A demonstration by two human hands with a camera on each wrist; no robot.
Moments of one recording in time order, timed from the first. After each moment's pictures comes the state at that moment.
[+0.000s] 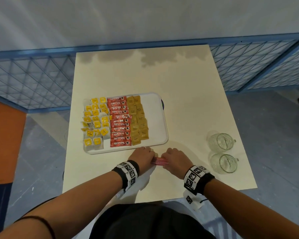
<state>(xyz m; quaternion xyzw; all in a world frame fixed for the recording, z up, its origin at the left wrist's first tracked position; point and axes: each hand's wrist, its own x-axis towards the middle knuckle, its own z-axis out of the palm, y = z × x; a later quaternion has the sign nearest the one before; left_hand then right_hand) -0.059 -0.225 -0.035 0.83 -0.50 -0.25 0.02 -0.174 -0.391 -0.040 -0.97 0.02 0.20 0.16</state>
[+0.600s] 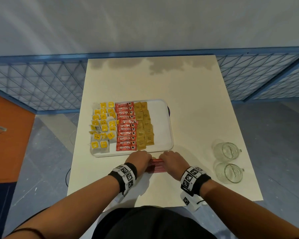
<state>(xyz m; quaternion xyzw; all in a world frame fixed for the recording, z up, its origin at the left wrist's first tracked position) -0.039 -0.209 -0.020 0.86 -0.42 -0.29 0.02 -0.140 -0.374 -0.033 -0.97 0.00 0.19 0.14</state>
